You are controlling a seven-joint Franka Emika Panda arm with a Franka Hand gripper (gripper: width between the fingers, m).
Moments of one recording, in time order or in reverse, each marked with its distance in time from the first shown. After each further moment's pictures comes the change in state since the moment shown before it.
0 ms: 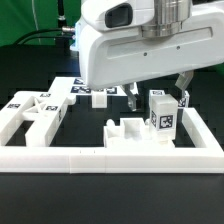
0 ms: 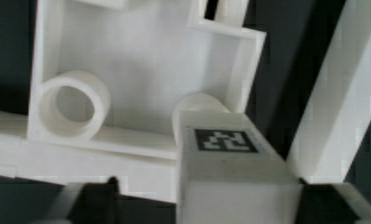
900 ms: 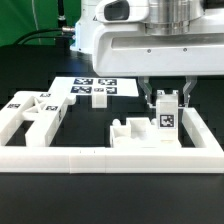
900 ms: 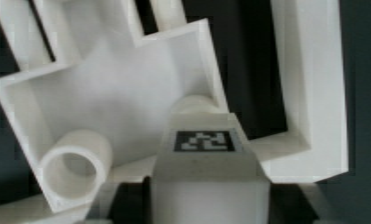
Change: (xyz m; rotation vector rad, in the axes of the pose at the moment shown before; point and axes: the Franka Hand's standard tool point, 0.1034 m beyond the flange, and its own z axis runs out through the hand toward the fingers) arm 0.000 -0.017 0.003 0.010 0.040 0.563
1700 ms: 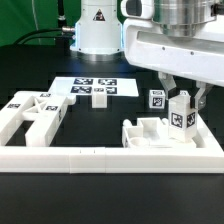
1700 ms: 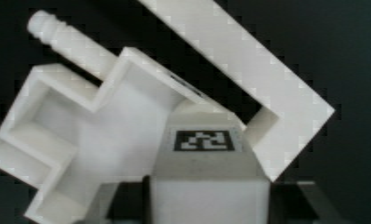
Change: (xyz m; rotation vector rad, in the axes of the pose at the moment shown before) arm -0.008 -0.026 0.004 0.010 -0.003 0.612
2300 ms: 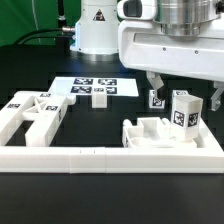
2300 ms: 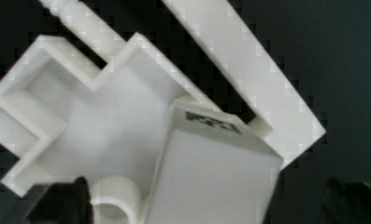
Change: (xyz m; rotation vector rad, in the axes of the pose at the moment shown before) arm 0.001 -0.001 -0.001 0.001 0.001 -0.318
